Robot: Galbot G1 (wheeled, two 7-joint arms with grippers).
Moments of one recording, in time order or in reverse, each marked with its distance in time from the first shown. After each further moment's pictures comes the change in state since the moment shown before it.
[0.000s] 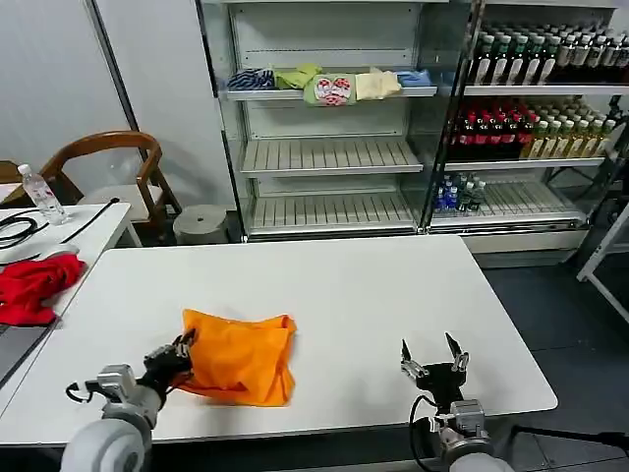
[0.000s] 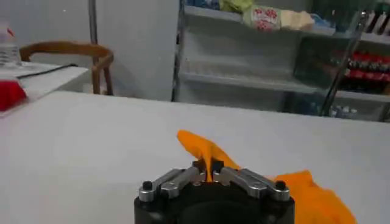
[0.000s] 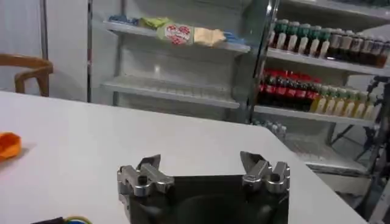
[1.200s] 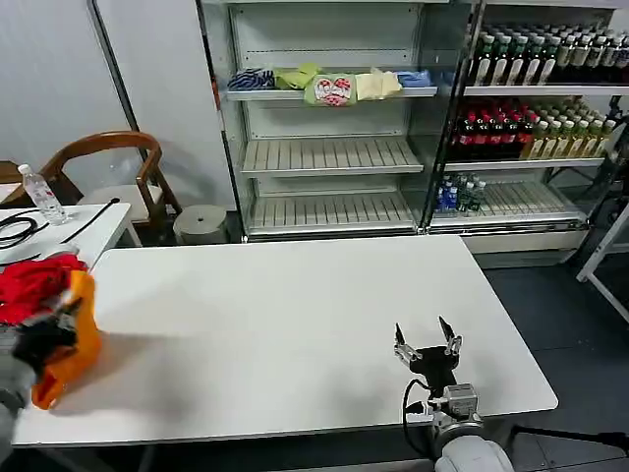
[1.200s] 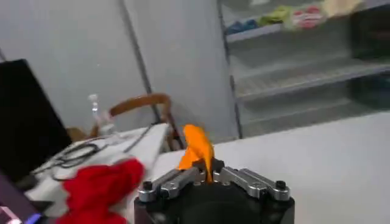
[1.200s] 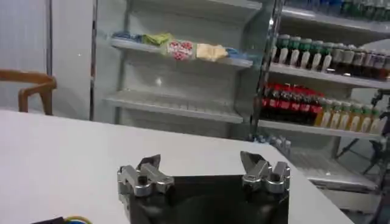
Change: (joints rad) left arm 0.174 0.260 -0.391 -0.050 0.013 0.047 0.091; right arm 0.071 0.013 -0.017 -0.019 -0.011 0.001 -0.001
